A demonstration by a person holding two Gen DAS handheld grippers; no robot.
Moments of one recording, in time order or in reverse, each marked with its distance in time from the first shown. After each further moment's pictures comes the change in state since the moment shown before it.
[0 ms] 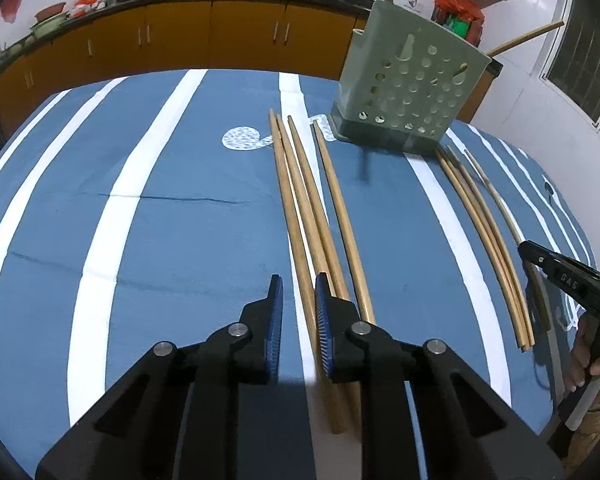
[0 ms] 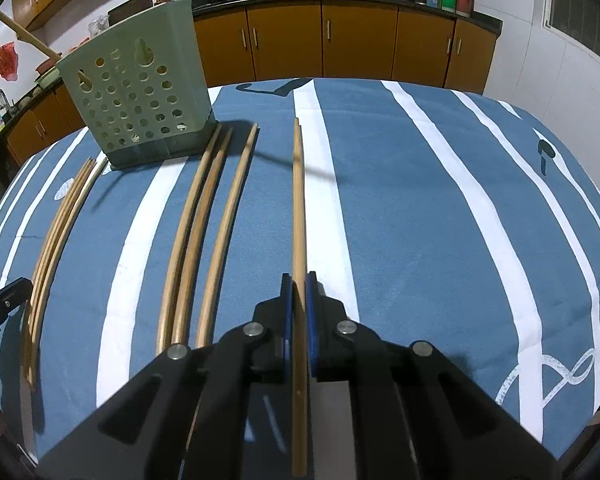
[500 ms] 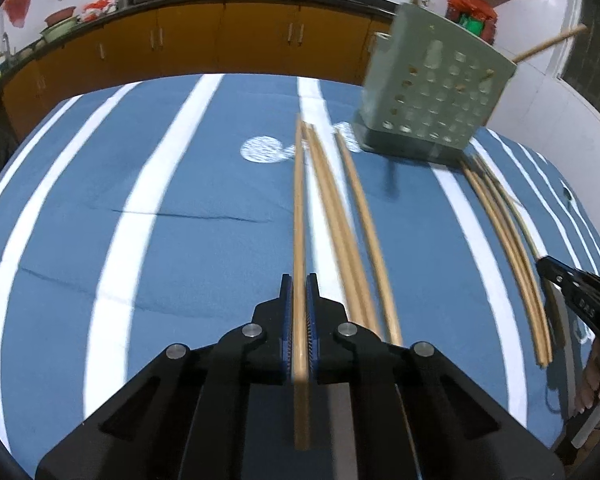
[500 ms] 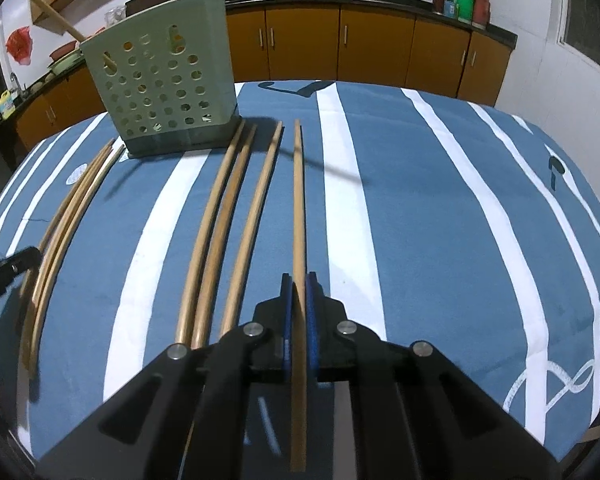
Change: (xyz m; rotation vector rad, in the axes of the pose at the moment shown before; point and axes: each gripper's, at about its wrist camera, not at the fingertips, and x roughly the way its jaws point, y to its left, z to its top) left arm 0.008 0.012 0.013 -0.013 -0.006 0.067; right arm 0.000 0.013 -0.002 -0.063 -0.014 0.012
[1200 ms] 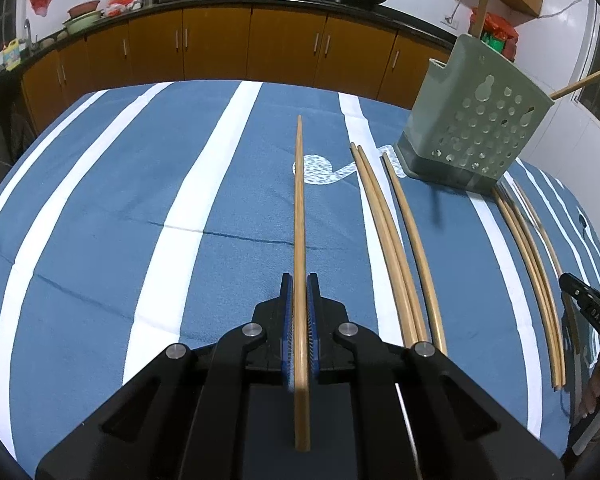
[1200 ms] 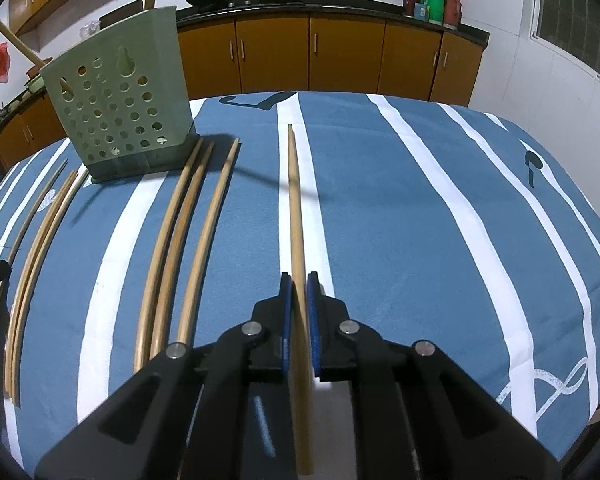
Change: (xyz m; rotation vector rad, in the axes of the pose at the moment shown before) left arm 0.002 0.026 0.007 -0.056 -0.037 0.040; right arm 0.006 -0.017 0.005 0.066 -0.039 -0.072
